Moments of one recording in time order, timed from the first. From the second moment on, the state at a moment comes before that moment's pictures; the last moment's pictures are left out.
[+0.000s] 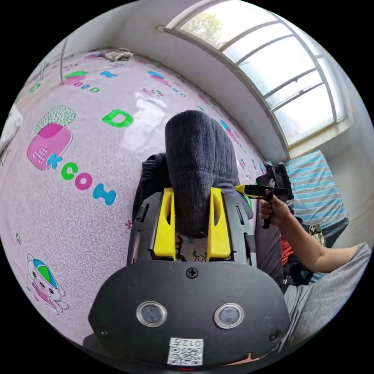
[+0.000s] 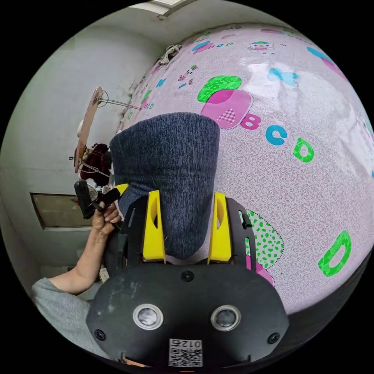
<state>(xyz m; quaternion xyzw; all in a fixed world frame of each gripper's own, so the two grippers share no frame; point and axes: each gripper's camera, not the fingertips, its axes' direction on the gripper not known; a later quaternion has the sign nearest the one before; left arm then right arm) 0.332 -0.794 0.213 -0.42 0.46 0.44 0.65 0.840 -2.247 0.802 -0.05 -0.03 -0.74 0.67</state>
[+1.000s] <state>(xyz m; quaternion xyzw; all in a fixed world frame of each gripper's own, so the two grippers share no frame) 0.353 -0.557 0.230 -0.23 0.40 0.63 0.63 0.880 -2.020 0.837 0.23 0.01 -0.82 0.52</state>
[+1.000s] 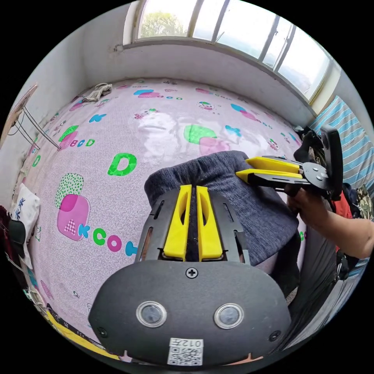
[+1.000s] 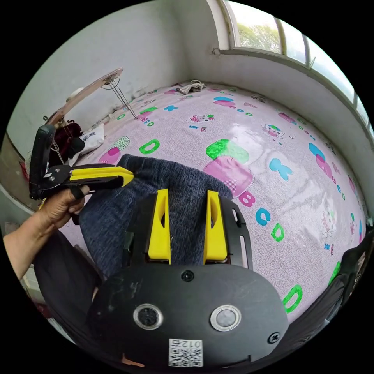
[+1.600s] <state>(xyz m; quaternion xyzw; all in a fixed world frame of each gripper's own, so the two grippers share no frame) 0.331 -0.509 0.266 -0.23 0.42 0.61 0.63 0.906 -1.967 0.813 0.13 -0.03 -0.86 0.48</state>
